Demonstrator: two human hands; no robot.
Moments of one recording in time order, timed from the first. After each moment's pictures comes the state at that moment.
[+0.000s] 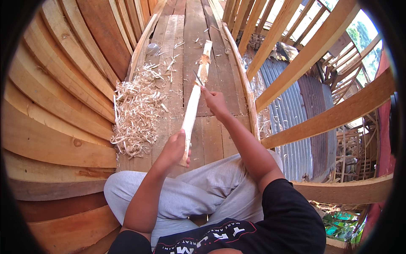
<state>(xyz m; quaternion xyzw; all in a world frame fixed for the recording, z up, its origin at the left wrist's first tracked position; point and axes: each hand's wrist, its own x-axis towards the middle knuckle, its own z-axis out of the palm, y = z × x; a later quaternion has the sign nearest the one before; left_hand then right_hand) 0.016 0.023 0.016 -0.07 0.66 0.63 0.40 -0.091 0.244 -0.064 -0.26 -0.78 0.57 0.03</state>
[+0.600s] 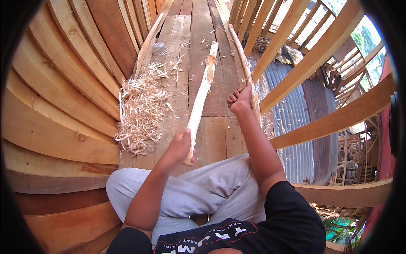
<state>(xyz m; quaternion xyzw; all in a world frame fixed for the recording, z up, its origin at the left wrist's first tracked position) 0.016 0.024 0.017 -0.09 0.67 0.62 0.40 -0.087 0.290 -0.024 -0.38 -0.32 0.86 0.11</state>
